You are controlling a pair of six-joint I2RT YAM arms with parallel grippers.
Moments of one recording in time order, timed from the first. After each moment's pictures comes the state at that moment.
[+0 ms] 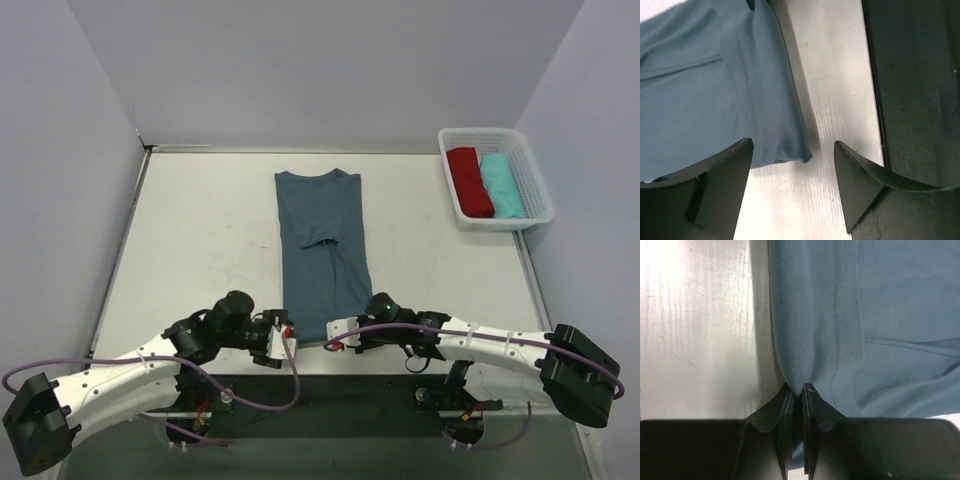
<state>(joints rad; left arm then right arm) -0.89 0.72 0.33 -0.24 0.48 0.71 1.01 1.09 0.34 -0.06 -0.12 -0.78</state>
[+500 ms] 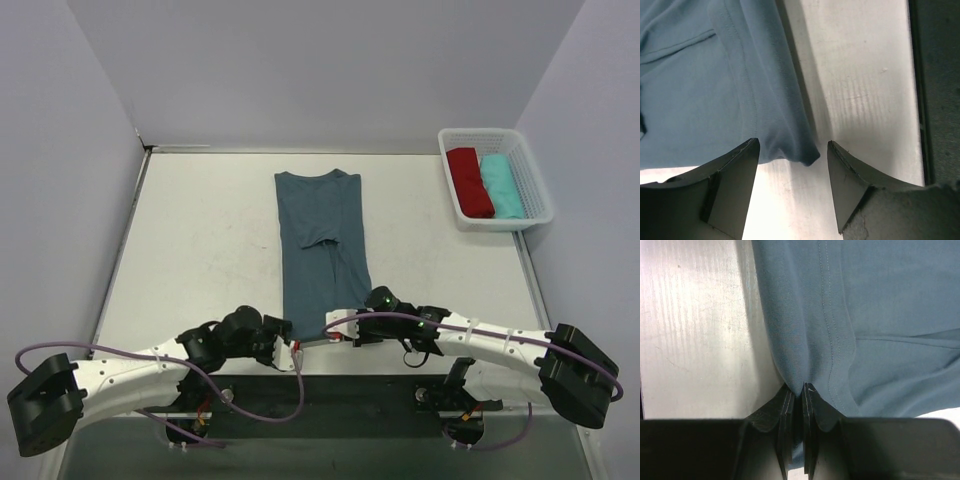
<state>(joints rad) -1.02 0.85 0.20 0.00 0.21 0.76 0.97 1.11 0.39 -0.10 -0.14 -0.72</state>
